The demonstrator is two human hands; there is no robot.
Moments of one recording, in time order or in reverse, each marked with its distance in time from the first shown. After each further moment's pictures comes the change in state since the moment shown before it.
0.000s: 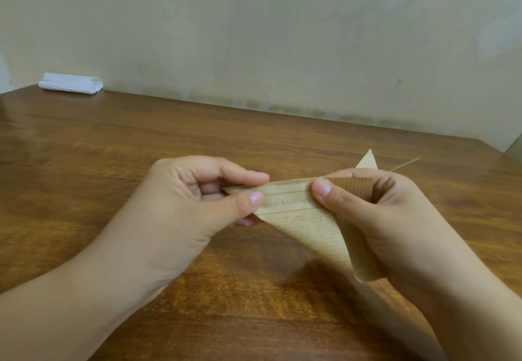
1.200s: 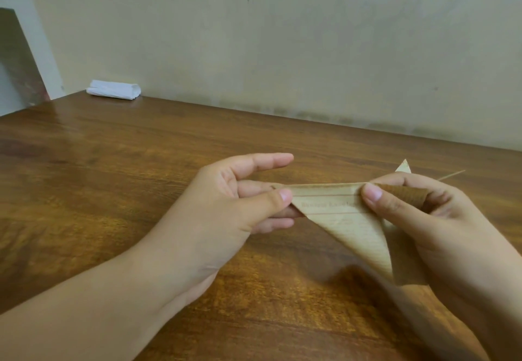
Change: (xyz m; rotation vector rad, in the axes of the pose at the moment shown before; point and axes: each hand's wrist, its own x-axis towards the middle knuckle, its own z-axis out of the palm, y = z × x) left_hand -0.005 0.007 -0.002 -0.188 0.013 -0.160; right_hand 0.007 0.008 -0.004 0.006 0.060 -0.104
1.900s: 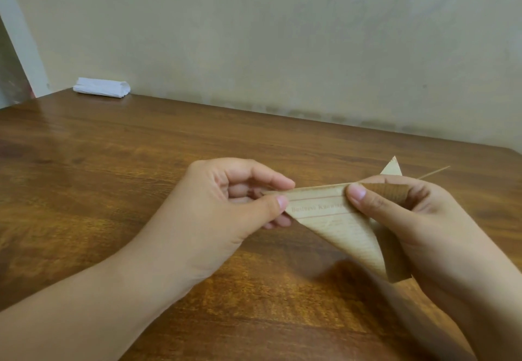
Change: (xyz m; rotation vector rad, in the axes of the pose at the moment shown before) left_hand 0.004 -0.005 0.000 0.173 0.008 0.190; right_hand -0.002 -0.005 0.000 -0.021 -0.018 0.096
